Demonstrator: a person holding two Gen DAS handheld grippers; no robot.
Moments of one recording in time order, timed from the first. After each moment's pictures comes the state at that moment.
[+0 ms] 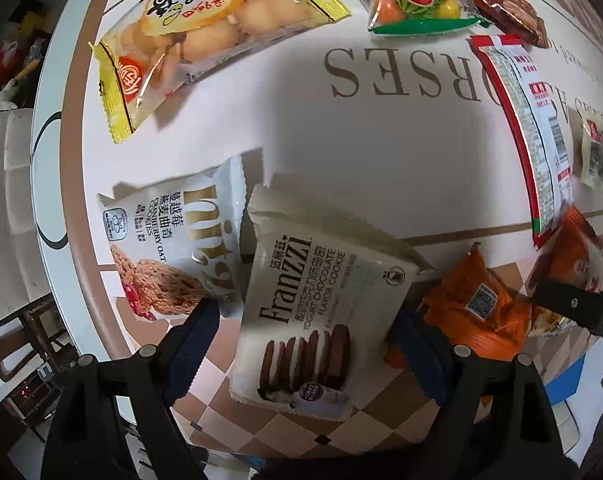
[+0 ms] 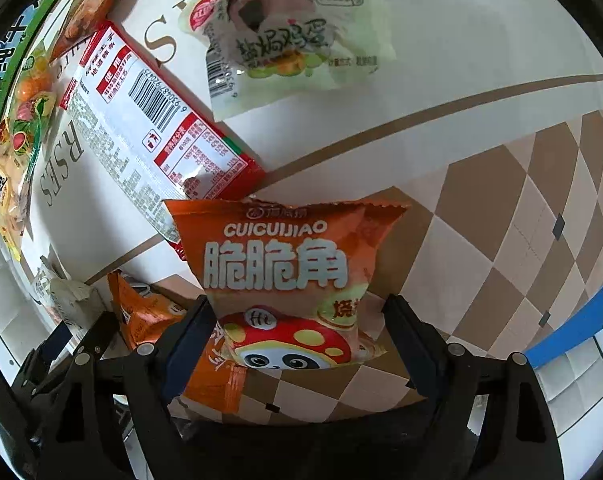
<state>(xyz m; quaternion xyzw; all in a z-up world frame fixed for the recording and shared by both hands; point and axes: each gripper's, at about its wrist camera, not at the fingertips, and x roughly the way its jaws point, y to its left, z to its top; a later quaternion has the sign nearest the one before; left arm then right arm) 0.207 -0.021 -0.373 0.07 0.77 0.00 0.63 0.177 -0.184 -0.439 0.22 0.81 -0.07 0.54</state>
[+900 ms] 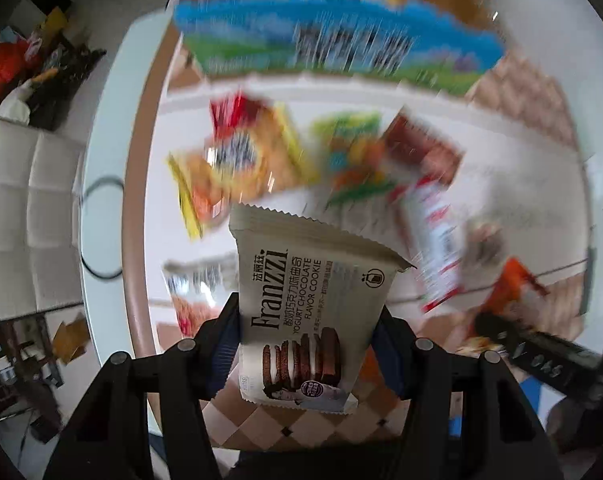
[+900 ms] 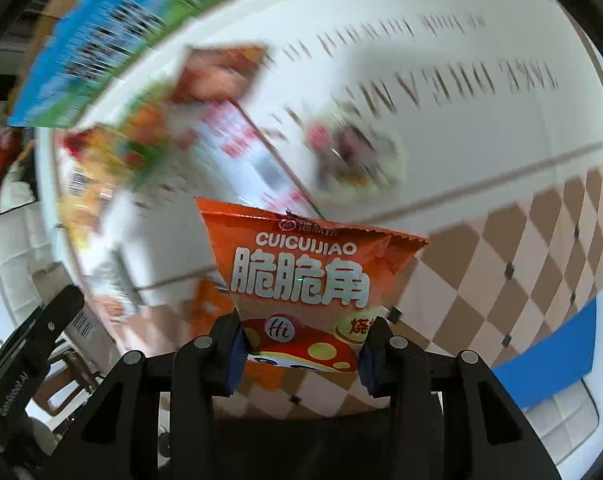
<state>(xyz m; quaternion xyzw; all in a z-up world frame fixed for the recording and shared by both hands) 0.262 0.008 -0.218 -0.01 0.69 -0.03 0.72 0.240 -0.138 -0.312 0.19 0.75 -0.03 0.63</state>
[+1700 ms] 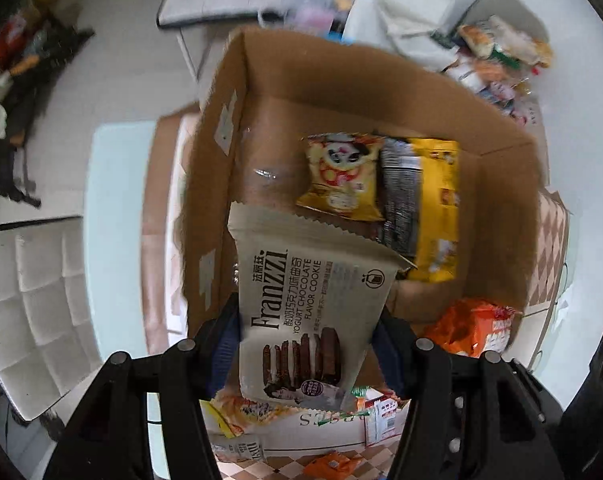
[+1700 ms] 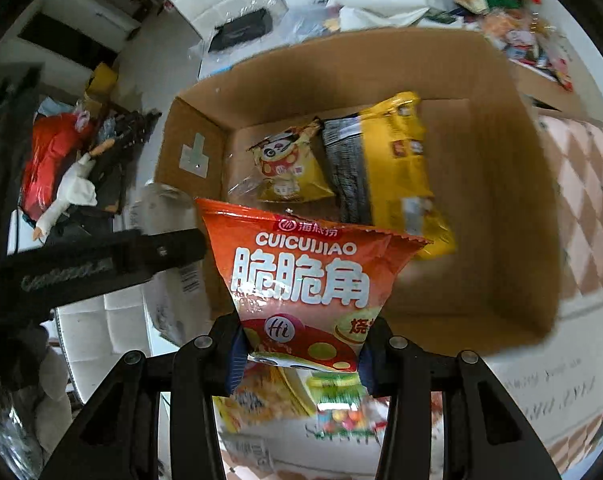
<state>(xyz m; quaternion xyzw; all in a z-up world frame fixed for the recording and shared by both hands) 0.560 0.065 -0.247 -0.10 0.74 -0.01 0.67 0.553 -0.035 -0.258 0.14 0.67 0.11 0.72</state>
